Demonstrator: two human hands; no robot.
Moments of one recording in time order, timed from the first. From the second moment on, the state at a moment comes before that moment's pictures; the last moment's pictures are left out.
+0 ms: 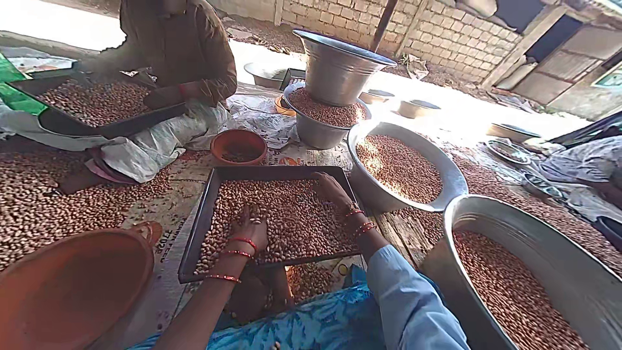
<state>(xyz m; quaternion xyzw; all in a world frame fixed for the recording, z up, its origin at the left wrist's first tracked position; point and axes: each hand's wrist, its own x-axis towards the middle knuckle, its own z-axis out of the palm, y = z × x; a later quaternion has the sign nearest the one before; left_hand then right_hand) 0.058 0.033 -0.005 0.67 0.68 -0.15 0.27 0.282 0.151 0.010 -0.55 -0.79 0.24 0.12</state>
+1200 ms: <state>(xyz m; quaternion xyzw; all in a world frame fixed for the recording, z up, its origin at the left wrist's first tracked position) 0.159 0.114 0.028 0.77 0.63 -0.02 0.11 0.411 0.118 -0.031 -0.53 -0.67 0.39 0.35</state>
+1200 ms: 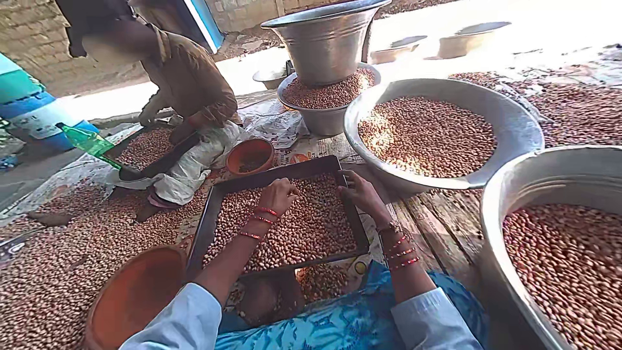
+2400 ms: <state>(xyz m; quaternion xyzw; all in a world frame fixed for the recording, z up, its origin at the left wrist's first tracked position) 0.127 0.109 0.045 0.73 0.40 0.09 0.56 0.425 0.123 -0.027 -0.54 -0.72 0.29 0.31</state>
